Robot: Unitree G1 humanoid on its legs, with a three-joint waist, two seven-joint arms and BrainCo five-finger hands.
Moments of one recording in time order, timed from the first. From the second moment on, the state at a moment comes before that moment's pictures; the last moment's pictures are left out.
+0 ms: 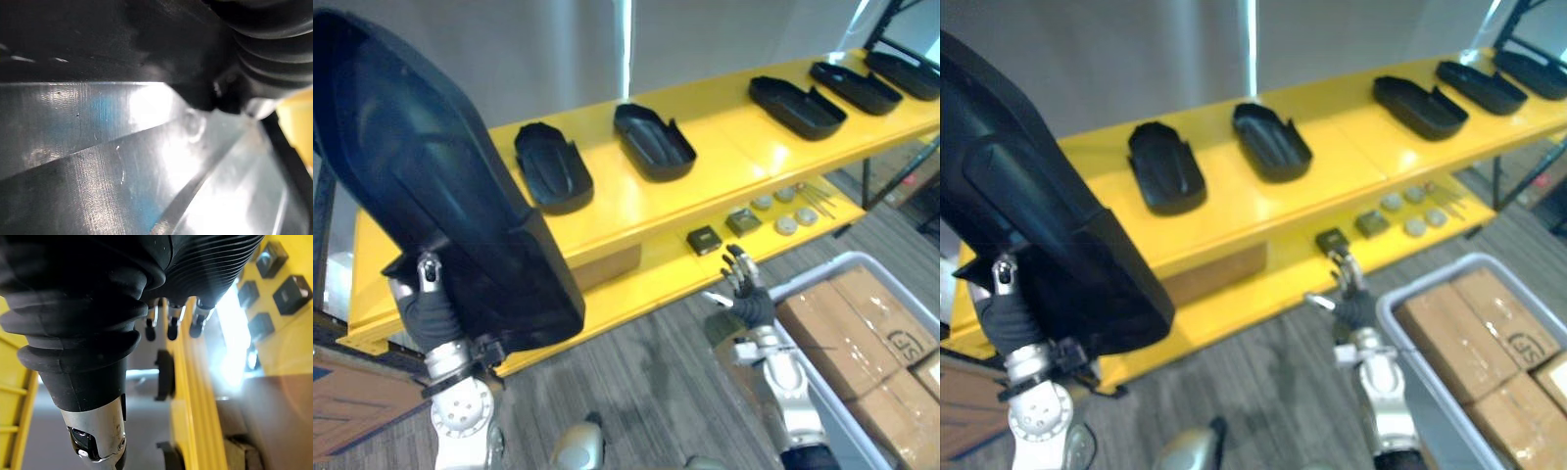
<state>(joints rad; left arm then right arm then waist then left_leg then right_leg) 0.28 0.09 0.13 -0.45 -0.03 -0.34 0.41 0.05 -0.17 0.05 0.08 0.24 -0.30 0.06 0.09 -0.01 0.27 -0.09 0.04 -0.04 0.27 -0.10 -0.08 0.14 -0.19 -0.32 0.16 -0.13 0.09</state>
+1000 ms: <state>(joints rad) 0.16 0.09 0.20 -0.48 0.04 -0.36 0.53 0.08 -0.06 -0.01 0.05 0.26 -0.35 0.00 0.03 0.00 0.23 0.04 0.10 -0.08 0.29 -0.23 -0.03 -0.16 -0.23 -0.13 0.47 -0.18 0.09</state>
